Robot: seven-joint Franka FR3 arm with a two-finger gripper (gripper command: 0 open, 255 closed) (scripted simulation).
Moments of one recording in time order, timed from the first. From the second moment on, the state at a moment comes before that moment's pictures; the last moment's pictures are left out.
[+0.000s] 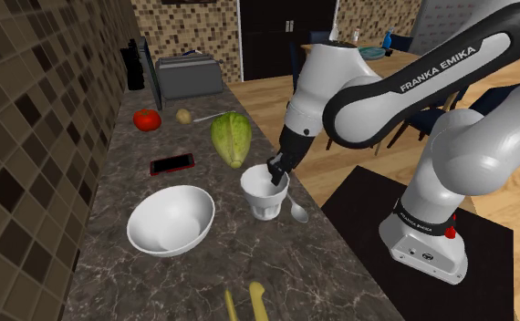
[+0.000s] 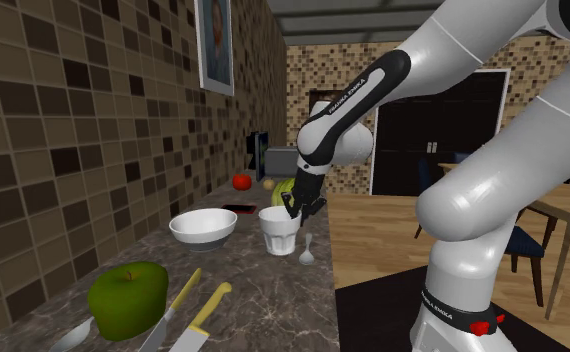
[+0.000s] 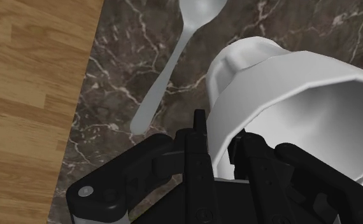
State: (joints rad) arm 0.20 -0.59 0.46 -2.88 0.48 2.56 0.34
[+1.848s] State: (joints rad) arm 0.15 -0.80 0.36 -2.62 0.36 2.10 0.39
